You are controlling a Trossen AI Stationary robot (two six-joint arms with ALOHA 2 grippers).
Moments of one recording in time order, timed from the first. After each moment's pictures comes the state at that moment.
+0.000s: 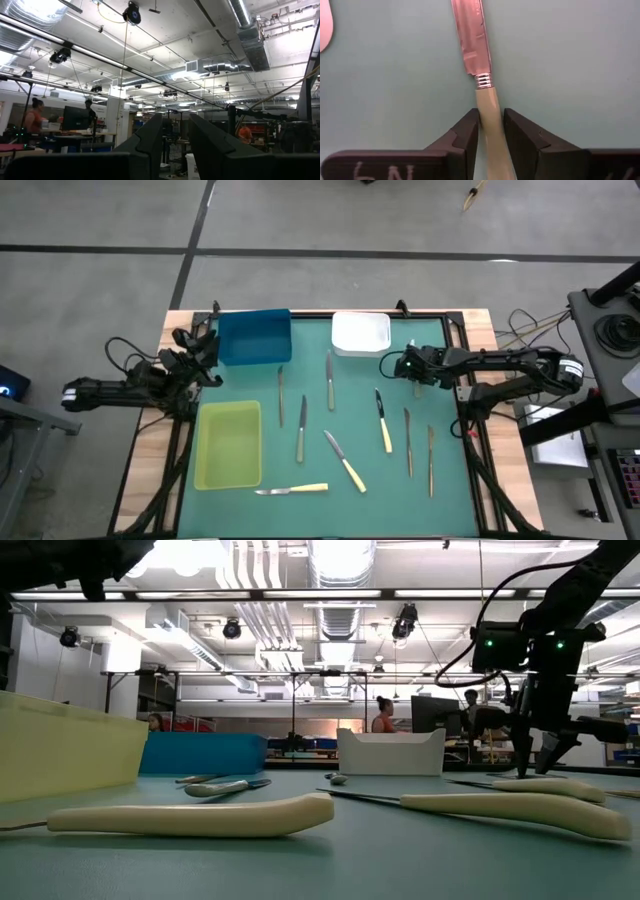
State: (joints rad) left arm 0.02 0.25 0.10 0.85 -0.51 0.33; right arm -0.47 1.34 0.48 -0.55 0.21 1.32
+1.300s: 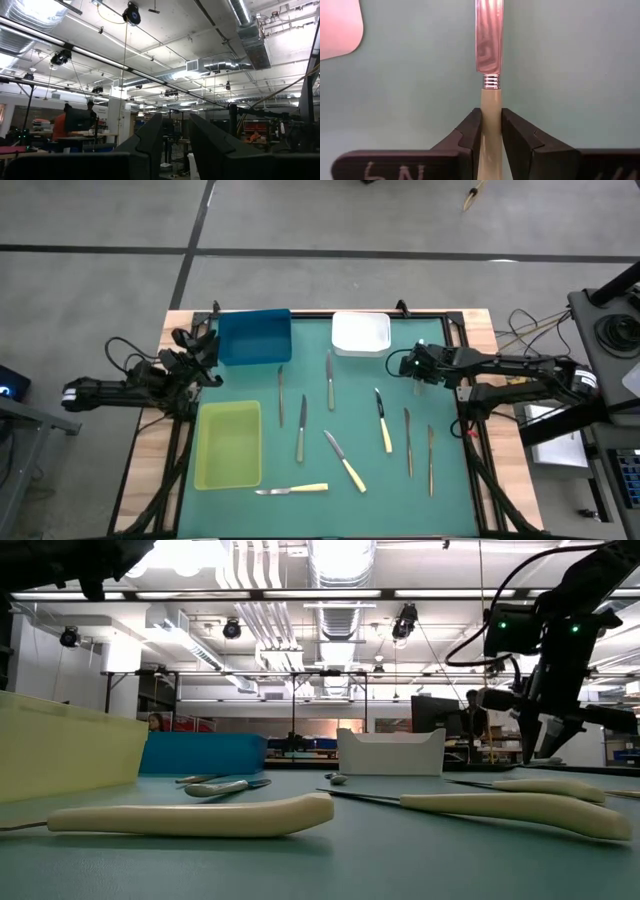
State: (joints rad) left arm 0.02 0.25 0.10 0.85 -0.51 0.35; right arm -0.46 1.09 0.48 -0.65 0.19 1.31
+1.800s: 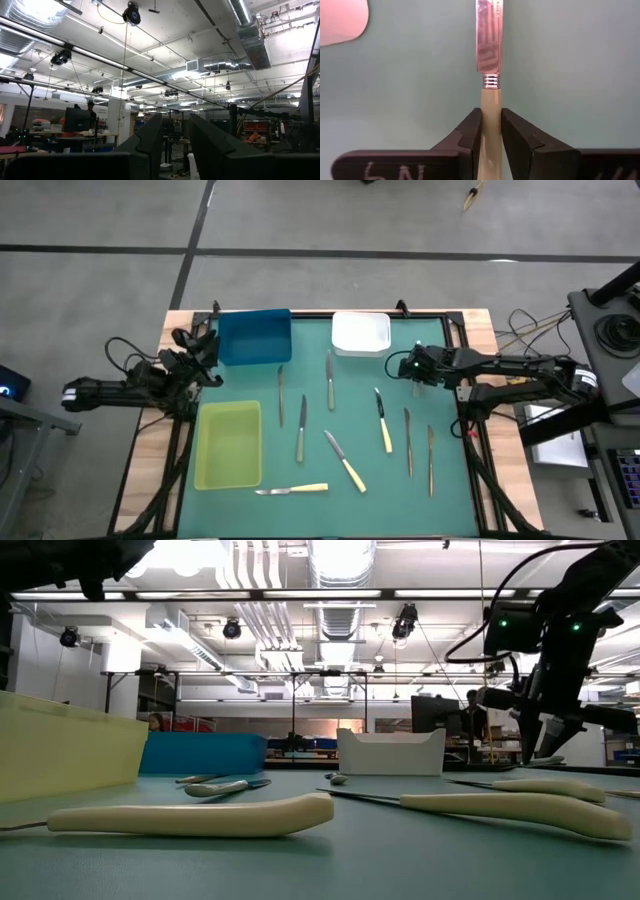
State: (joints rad) left arm 0.02 0.25 0.10 0.85 -0.51 0.35; right arm -0.44 1.09 0.48 -0.65 0.17 1.30
